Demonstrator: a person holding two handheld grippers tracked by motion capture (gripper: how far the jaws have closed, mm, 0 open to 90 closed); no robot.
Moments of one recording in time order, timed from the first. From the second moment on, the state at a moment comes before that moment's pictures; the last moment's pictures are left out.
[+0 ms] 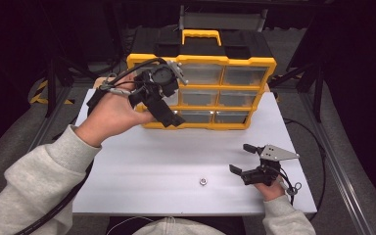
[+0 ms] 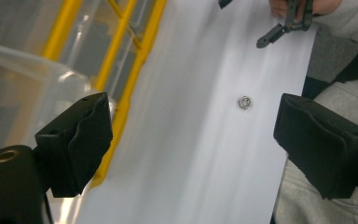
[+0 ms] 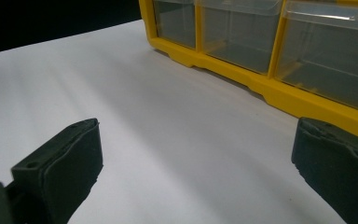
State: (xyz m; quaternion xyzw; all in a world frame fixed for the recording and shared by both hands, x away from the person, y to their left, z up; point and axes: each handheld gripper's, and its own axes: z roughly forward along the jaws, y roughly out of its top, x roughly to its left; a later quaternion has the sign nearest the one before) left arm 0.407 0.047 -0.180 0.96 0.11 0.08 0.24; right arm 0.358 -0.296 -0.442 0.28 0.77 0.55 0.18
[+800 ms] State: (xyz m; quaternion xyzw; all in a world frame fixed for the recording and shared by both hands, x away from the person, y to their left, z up) left arm 0.395 -0.008 -0.288 0.98 0.05 0.04 0.21; right arm 0.356 -0.299 -0.439 0.28 0.76 0.55 0.19
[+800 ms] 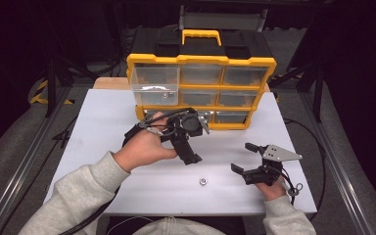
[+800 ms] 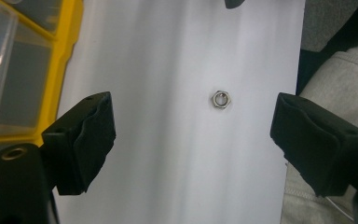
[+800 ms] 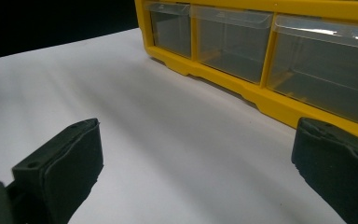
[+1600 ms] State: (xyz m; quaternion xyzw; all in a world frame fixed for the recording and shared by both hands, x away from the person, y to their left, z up) left arm 0.395 -0.035 -0.374 0.98 0.05 -0.02 0.19; right arm 0.356 -0.299 -0.439 0.28 0.76 0.55 0.19
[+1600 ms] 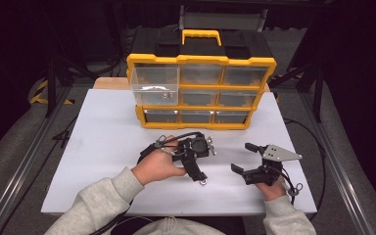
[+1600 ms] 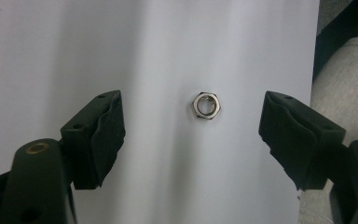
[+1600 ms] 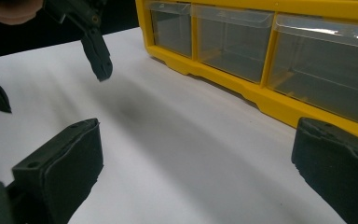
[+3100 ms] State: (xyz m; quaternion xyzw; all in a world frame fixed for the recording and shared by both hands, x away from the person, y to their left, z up) left arm 0.383 -0.051 -0.392 0.99 0.04 -0.04 0.16; right arm 0.358 -0.298 -0.441 0.28 0.76 0.55 0.18
